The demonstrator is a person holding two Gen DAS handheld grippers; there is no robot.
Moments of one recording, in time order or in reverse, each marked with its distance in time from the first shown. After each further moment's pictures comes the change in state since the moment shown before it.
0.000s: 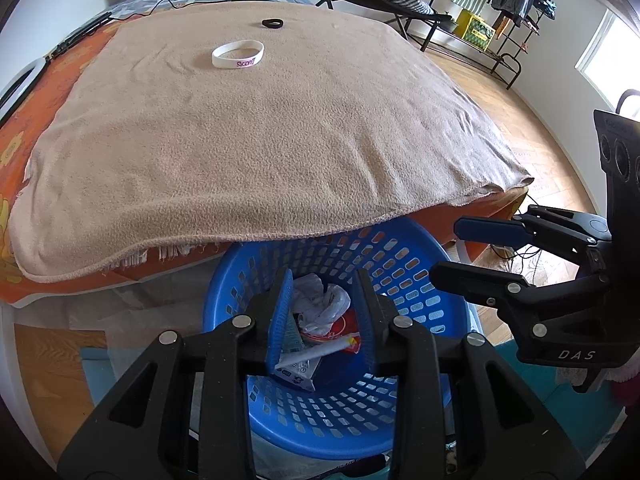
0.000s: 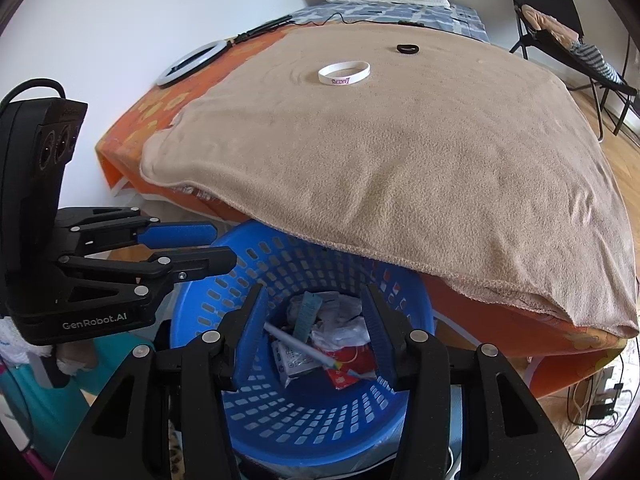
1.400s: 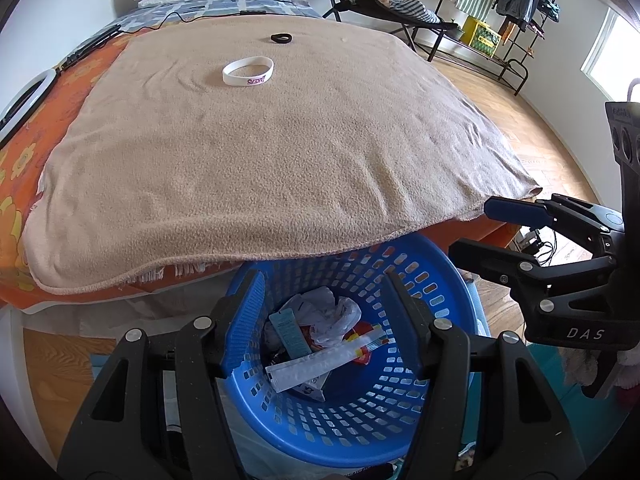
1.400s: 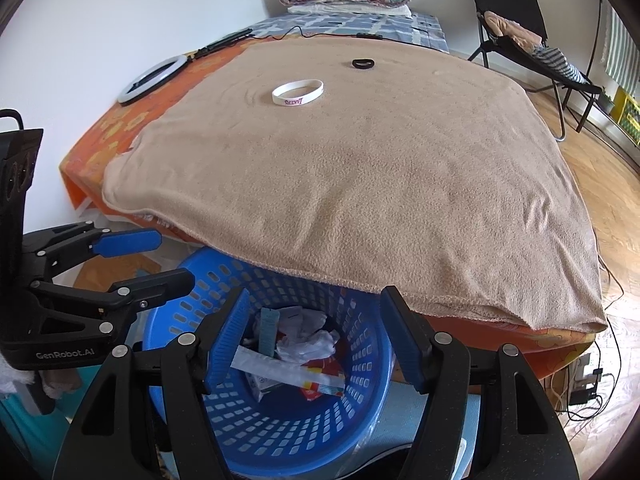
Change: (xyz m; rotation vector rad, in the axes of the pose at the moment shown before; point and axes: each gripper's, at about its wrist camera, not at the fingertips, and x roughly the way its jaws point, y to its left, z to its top) left arm -0.005 -0.001 0.006 0.004 -0.039 0.043; right arm -0.009 -0.005 0.013 0.050 -0.035 -0.149
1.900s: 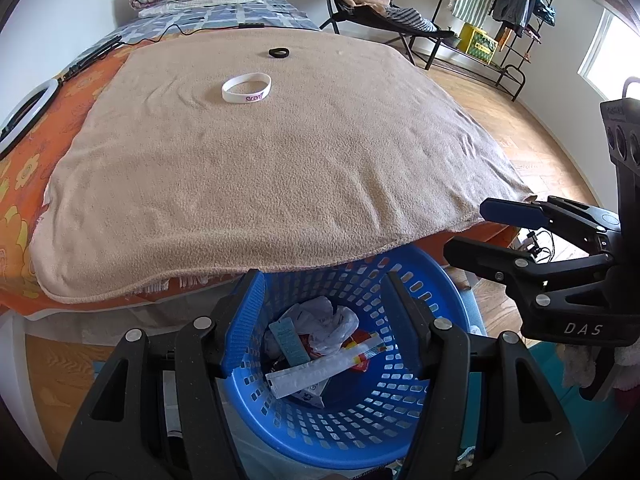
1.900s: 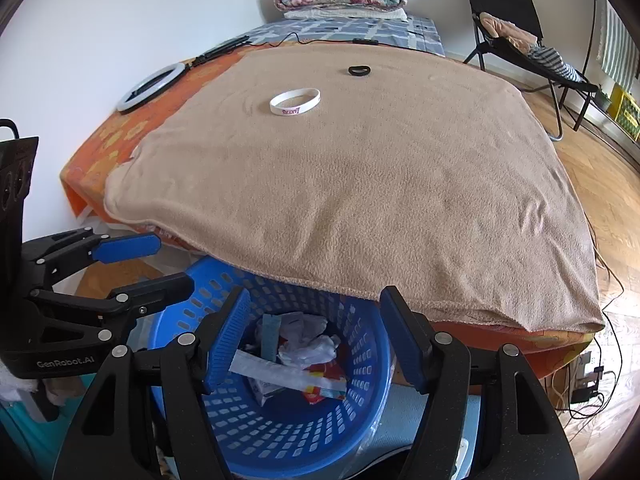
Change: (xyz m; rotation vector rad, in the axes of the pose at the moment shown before) left arm -0.013 -0.005 0.007 0.011 -0.040 0.002; right arm -0.006 0.000 0.005 0.017 -0.021 0.002
